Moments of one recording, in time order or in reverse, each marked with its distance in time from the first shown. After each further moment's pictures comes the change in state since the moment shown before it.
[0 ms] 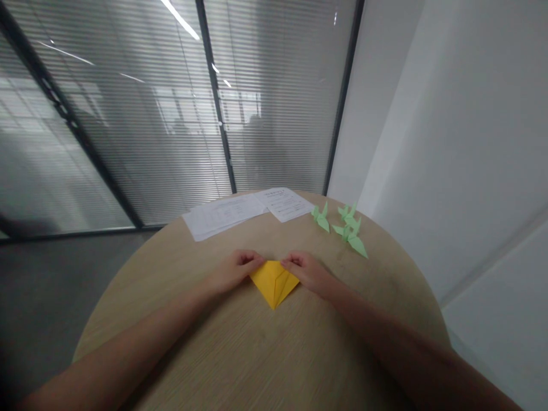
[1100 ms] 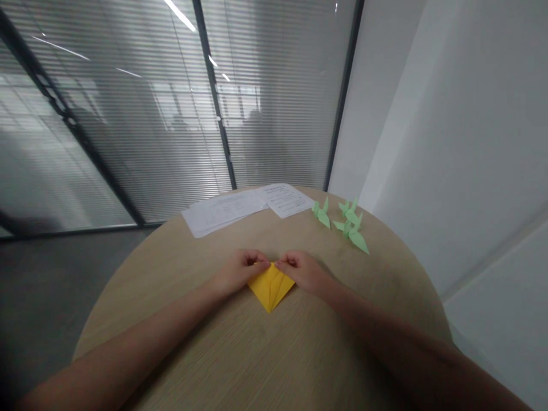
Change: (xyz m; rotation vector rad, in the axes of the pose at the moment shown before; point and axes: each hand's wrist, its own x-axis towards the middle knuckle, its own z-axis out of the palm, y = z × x) left_hand -0.004 0.001 0.018 -0.038 0.030 -0.006; right_hand -0.003 -0.005 0.010 -0.113 -0.039 -0.066
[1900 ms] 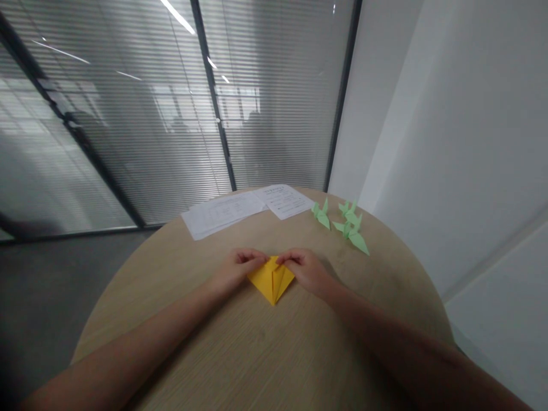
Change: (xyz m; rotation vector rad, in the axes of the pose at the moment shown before) left_hand 0.005 -0.008 -0.004 -0.267 0.021 -0.021; right_hand 0.002 0.004 -0.004 0.034 0.156 -0.068
